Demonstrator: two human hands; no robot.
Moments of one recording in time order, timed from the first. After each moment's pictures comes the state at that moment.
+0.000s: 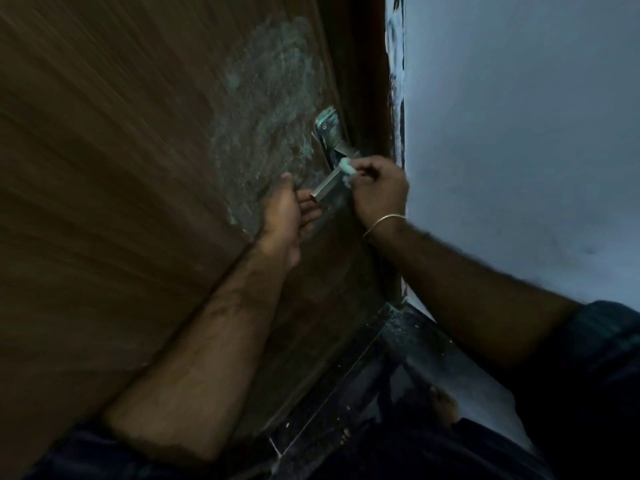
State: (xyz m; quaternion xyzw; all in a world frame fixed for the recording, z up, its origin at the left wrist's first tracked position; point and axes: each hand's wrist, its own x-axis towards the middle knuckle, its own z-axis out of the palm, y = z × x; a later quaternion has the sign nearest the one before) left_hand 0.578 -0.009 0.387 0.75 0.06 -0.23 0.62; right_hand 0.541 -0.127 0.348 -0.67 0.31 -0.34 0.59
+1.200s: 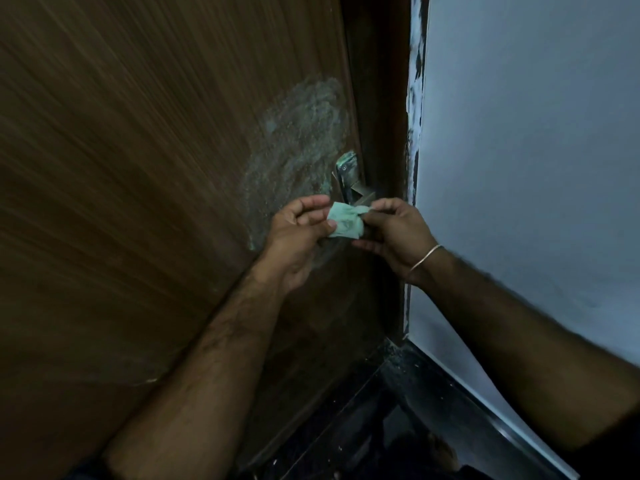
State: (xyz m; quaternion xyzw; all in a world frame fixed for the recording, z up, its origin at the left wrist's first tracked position) left_hand 0.581 0.003 0.407 0.66 -0.08 -0.22 0.71; right_hand 0.509 -0.133 0.389 -0.50 0.21 -0.10 0.83
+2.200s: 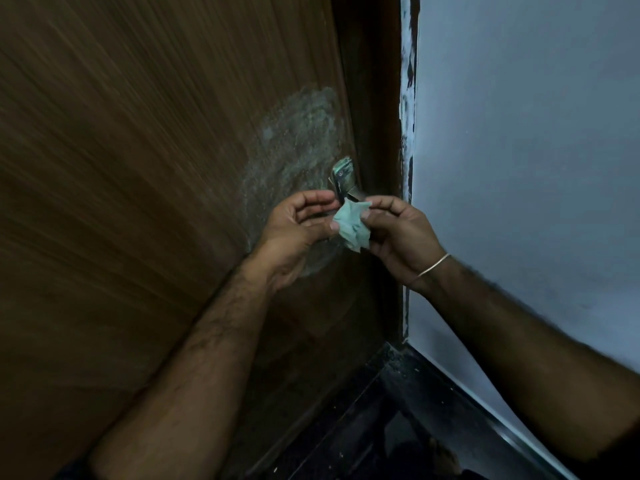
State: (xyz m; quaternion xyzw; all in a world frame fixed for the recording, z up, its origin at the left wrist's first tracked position) left_hand 0.579 0.007 0.424 0.65 -0.18 -0.23 0.70; right_hand 0.497 -0.139 0.390 -0.42 0.13 -0.13 0.89
